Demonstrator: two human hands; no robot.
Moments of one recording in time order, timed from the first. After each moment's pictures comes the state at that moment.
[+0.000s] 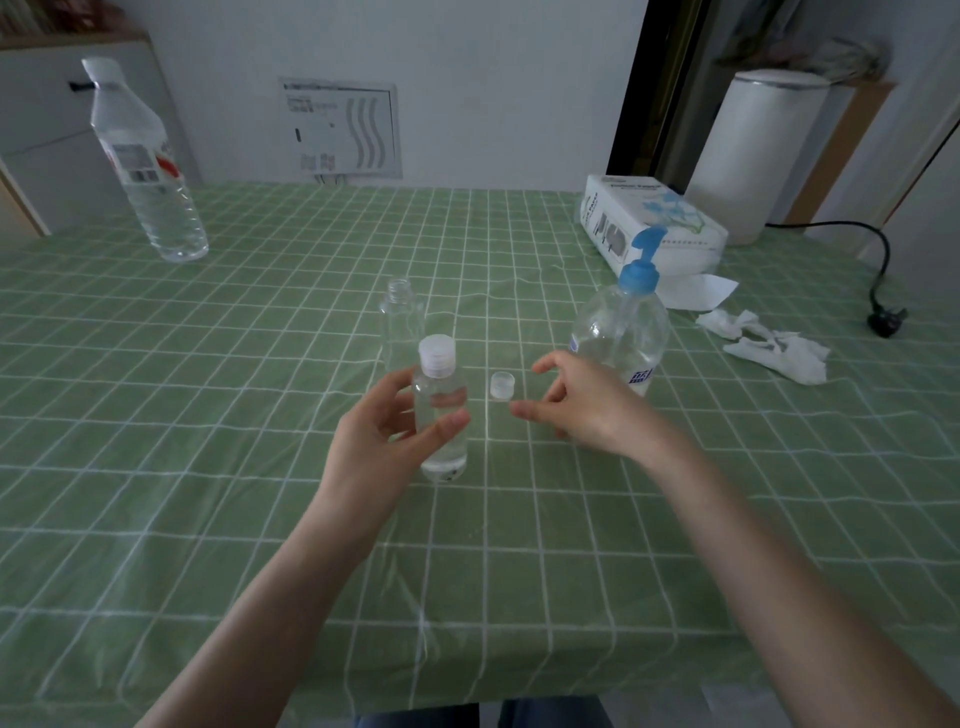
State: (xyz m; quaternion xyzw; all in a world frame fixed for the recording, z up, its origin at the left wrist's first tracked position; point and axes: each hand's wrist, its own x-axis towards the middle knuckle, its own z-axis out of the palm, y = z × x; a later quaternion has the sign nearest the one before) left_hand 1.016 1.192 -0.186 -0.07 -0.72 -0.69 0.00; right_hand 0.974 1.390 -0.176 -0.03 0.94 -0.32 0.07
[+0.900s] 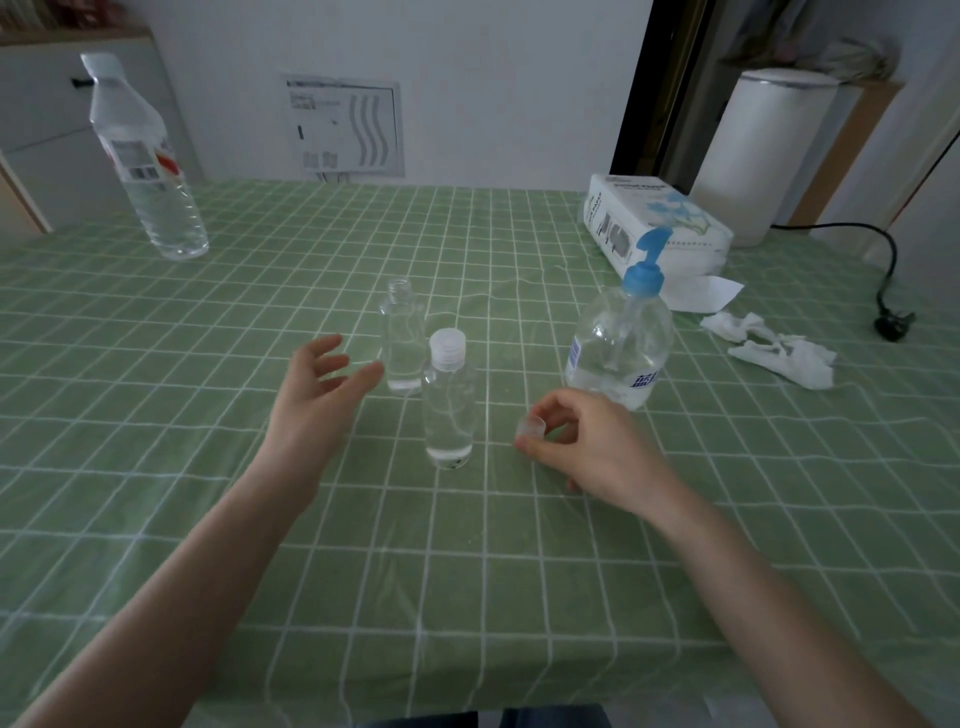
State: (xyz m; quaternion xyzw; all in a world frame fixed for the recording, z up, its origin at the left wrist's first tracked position) left_hand 0.968 1.155 -0.193 0.05 -0.76 -0.64 0.08; right_hand 1.000 1.390 -0.196 -0.05 0.91 -0.42 0.01
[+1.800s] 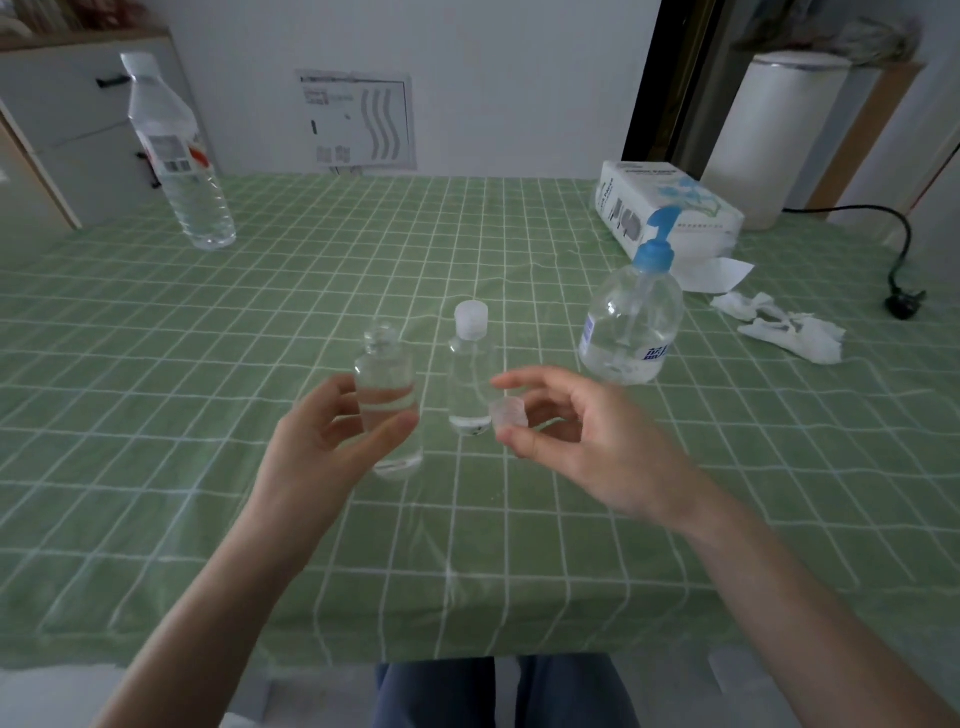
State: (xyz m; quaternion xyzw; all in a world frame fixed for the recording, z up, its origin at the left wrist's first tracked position) left_hand 1.050 1.143 -0.183 -0.04 -0.77 -0.64 0.05; right_hand 1.053 1.362 -0.162 -0.19 0.83 -0.52 0.03
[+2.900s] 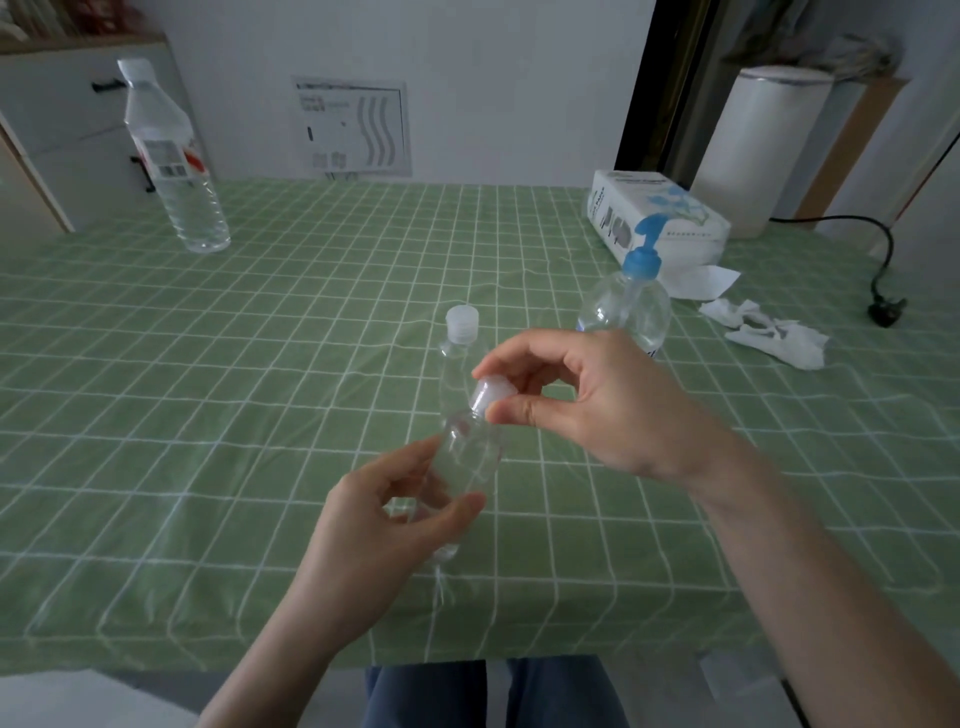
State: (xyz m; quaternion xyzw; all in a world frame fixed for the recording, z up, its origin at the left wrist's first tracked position) left_hand 1.085 1.174 -0.194 -0.06 -0.78 -0.62 0.00; right_hand 1.053 1.360 -0.116 -0.25 0.87 -0.43 -0.01
